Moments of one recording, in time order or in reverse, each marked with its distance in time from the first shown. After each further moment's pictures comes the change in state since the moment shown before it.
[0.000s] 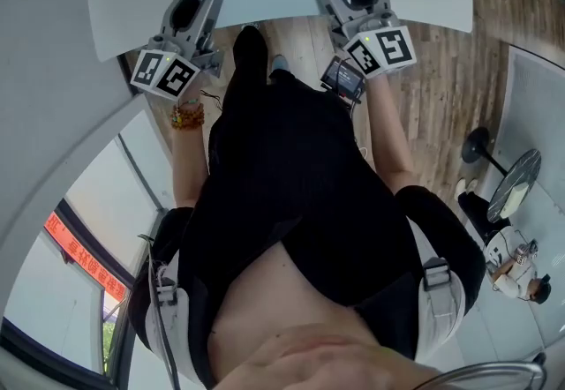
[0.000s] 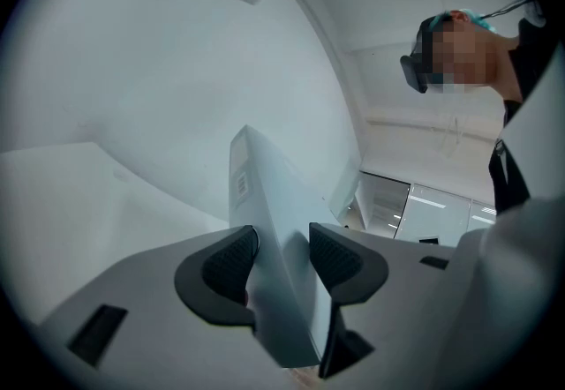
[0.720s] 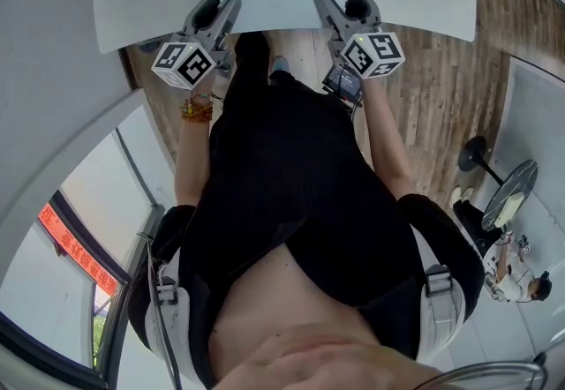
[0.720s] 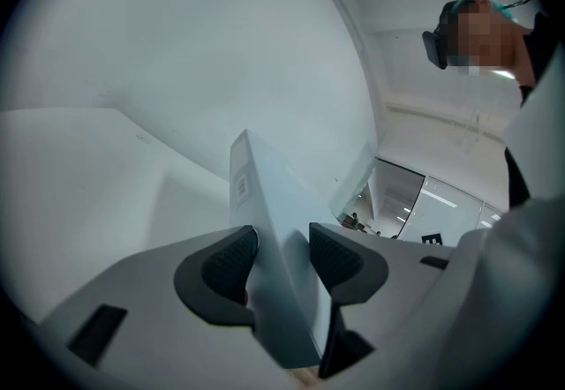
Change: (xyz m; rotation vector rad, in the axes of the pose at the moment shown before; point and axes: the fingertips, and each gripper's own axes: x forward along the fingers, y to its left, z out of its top) left arm -0.005 0.036 -0.078 -0.083 0.136 0.082; right arm -0.012 -0.021 -0.095 0.147 0.181 -0.058
